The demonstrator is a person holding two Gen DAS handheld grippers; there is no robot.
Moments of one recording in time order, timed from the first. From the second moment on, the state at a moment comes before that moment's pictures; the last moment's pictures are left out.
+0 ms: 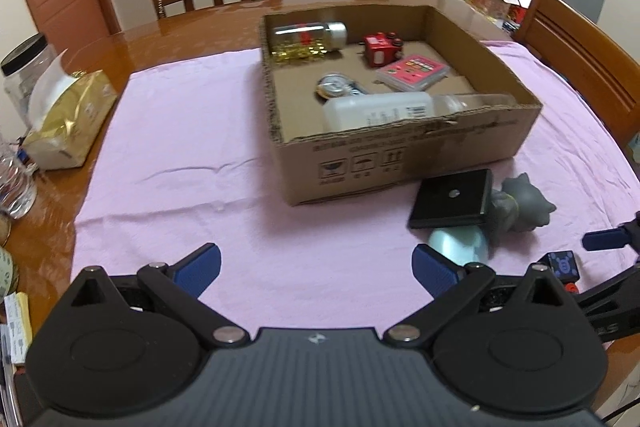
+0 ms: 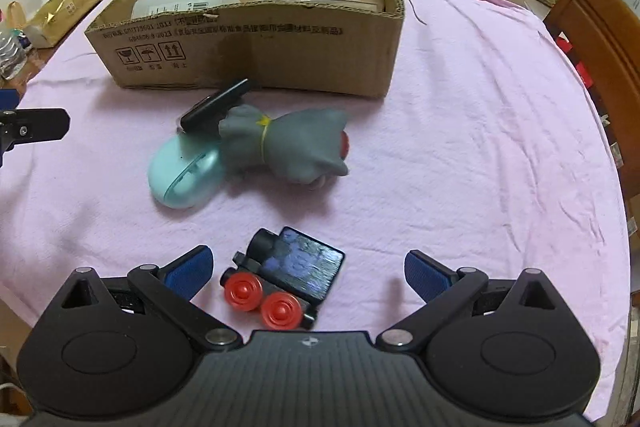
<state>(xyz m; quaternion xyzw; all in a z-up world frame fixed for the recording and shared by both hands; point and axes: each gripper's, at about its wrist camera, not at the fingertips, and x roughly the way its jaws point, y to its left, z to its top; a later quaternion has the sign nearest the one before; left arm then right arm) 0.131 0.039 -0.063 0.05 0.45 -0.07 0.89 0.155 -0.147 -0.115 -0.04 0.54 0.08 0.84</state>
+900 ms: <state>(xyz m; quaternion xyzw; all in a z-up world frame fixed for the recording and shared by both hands) 0.140 -0.050 -0.122 0.13 0.46 -0.19 0.86 0.135 -0.179 -0.131 -0.05 0.52 0.08 0.85</state>
